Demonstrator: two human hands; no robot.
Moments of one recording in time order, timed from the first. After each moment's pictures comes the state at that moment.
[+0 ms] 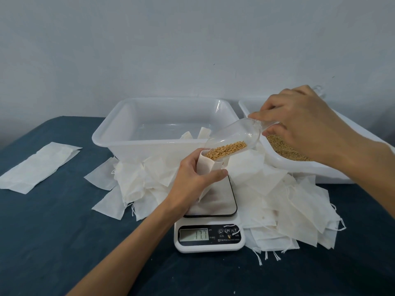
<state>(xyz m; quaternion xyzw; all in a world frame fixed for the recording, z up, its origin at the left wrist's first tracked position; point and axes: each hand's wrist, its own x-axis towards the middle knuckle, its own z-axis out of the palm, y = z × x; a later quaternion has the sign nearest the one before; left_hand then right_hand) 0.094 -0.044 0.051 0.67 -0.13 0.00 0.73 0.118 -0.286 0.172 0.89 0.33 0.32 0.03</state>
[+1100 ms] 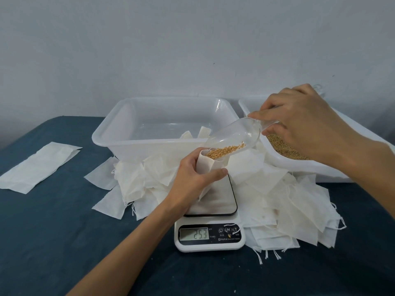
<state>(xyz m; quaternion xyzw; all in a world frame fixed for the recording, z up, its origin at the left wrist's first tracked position) 0.094 -0.044 0.050 0.68 -0.12 0.00 0.73 0.118 -0.285 0.171 0.89 0.32 0.31 0.03</state>
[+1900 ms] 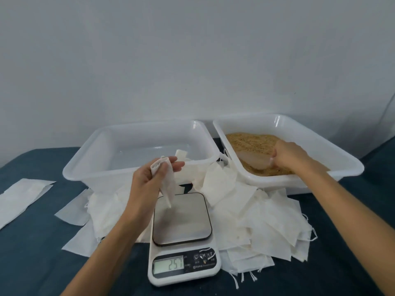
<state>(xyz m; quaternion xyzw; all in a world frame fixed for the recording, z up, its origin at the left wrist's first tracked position) 0.120 -0.026 0.068 0.68 -0.10 0.10 0.72 0.184 -0.379 0.111 0.99 -0.15 0.01 -0.05</state>
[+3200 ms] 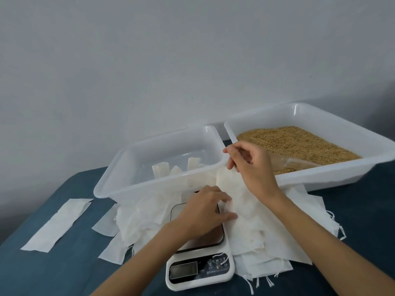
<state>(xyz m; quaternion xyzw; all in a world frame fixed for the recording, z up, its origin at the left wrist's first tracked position) 0.128 -0.090 0.049 0.94 -0.29 0.02 0.19 0.127 -0.261 0.092 0.69 0.13 0.27 -0.65</state>
